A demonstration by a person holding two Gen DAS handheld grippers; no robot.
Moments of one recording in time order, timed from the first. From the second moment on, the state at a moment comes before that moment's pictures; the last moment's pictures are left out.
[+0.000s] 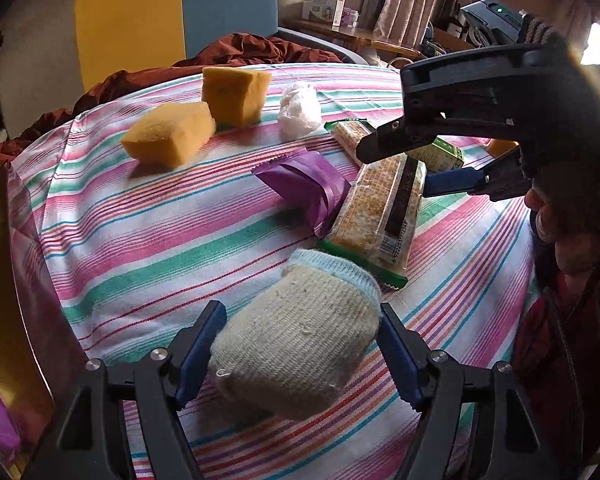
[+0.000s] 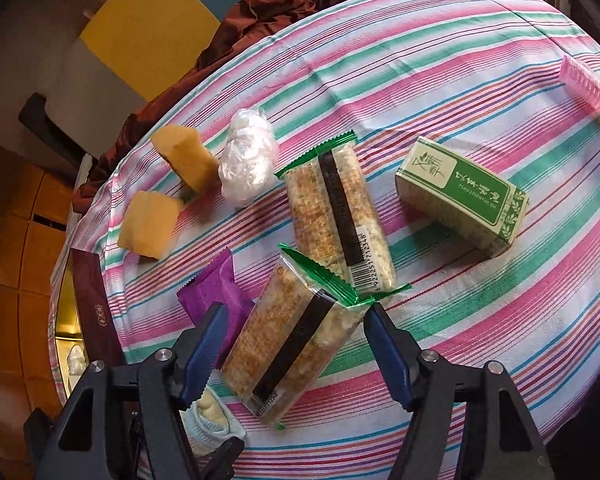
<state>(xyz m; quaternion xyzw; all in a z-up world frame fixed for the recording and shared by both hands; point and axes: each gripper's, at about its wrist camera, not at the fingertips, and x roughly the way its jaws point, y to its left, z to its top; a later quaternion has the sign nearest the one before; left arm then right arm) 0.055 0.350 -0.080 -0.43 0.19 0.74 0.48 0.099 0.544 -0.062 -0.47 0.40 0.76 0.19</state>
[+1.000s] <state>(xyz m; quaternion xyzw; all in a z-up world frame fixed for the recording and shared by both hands) 0.062 0.320 -0.082 -0.42 0.17 0.75 0.49 0.060 0.491 -0.075 -0.57 0.18 0.78 0.20</state>
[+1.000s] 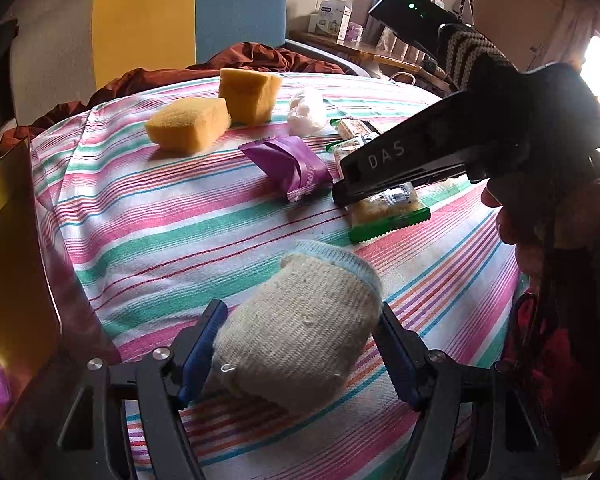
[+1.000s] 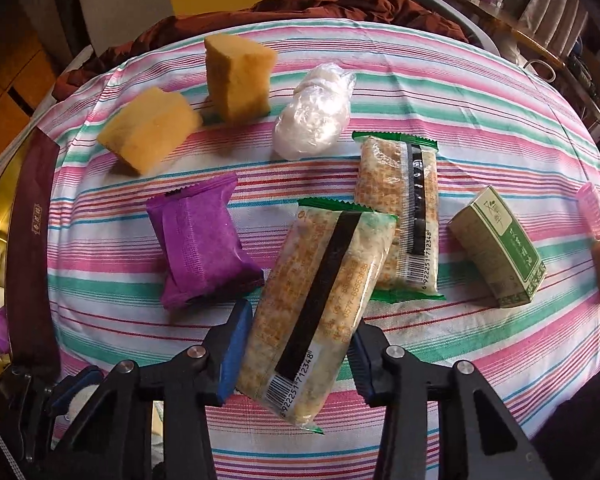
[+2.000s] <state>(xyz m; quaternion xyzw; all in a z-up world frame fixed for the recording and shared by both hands) -0.124 0.104 0.022 -0.40 0.01 0.88 0.26 0.055 0.480 -0.078 -0.57 0.14 0.78 0.21</state>
